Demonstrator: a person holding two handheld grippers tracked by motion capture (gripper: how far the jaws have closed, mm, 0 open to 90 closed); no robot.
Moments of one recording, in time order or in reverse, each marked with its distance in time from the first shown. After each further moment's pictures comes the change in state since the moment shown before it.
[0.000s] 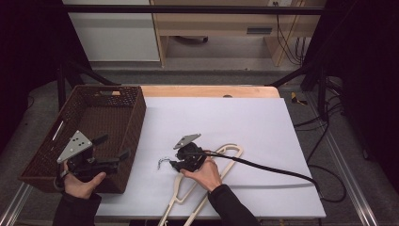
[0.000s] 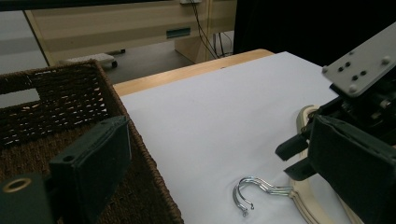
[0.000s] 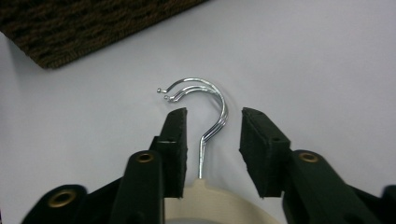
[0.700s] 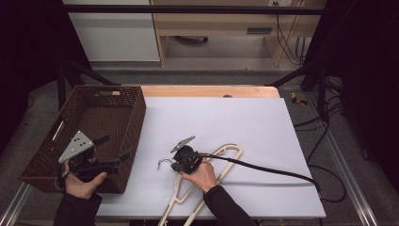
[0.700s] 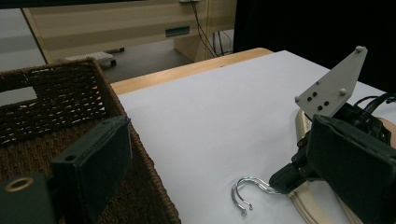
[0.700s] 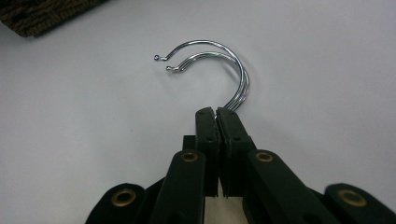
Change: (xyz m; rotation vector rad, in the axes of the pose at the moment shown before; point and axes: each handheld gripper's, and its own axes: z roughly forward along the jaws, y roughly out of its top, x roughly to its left) left arm -0.001 -0.001 0.002 0.005 -0.002 -0.005; right arm -0.002 -0.009 0.026 0.104 0.049 0.059
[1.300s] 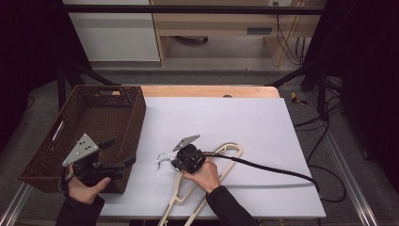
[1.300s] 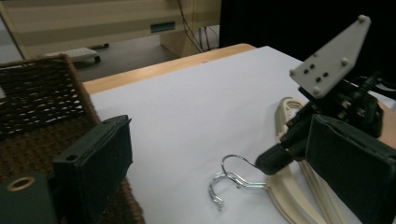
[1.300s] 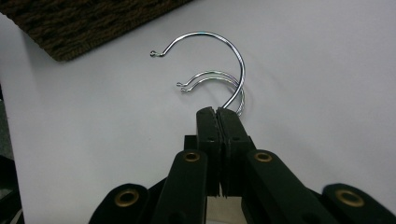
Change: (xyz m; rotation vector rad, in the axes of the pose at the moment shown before) left arm -0.022 0.001 -0.002 0.036 -0.071 0.012; right arm 0.008 0.004 -0.028 -0.091 -0.011 -0.027
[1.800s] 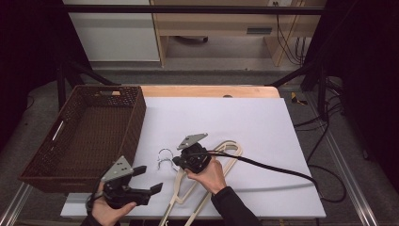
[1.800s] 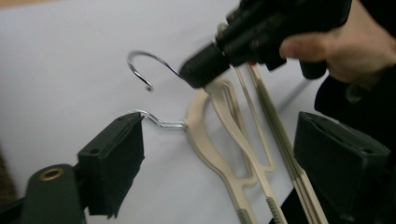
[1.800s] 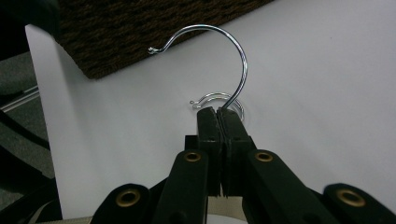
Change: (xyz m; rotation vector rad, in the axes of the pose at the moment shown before) left arm -0.060 -0.034 0.033 0.234 -0.164 -0.057; right arm 0.006 0.005 -0.032 -0.076 0.008 -0.032
